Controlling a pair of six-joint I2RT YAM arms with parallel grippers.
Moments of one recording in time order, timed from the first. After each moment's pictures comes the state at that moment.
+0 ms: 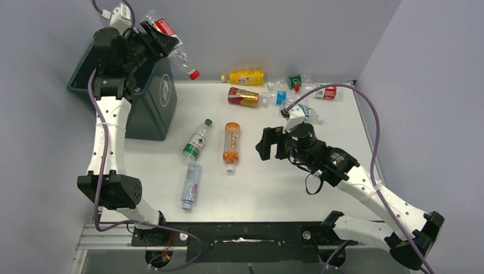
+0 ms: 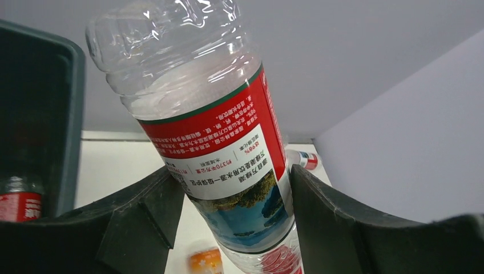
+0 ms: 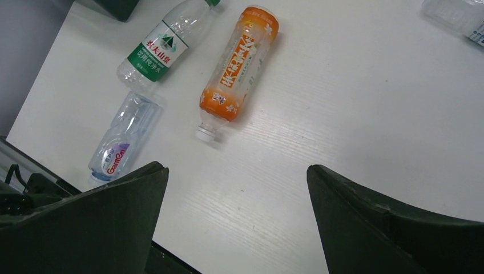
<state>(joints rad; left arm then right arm) 0.00 1.60 1.90 -0.35 0.40 -0.59 0.80 1.01 1.04 -0.53 0.18 0.43</state>
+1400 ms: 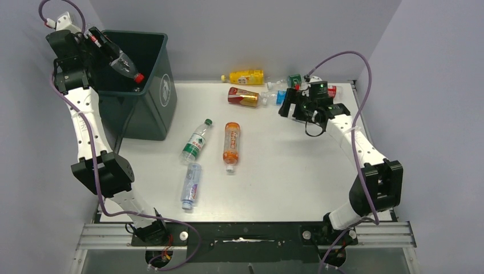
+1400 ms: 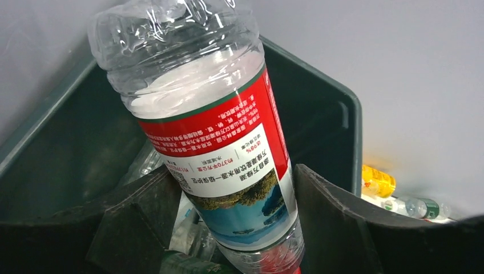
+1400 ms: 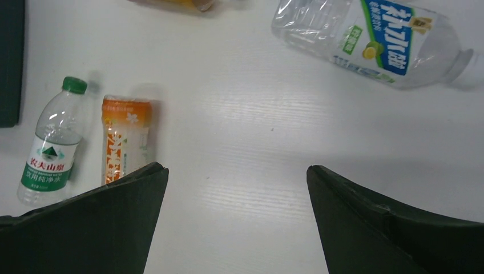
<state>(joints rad) 0.37 1.80 2.11 -0.54 0.27 -0.38 0.26 1.52 1.29 -0.48 -0.11 0.36</state>
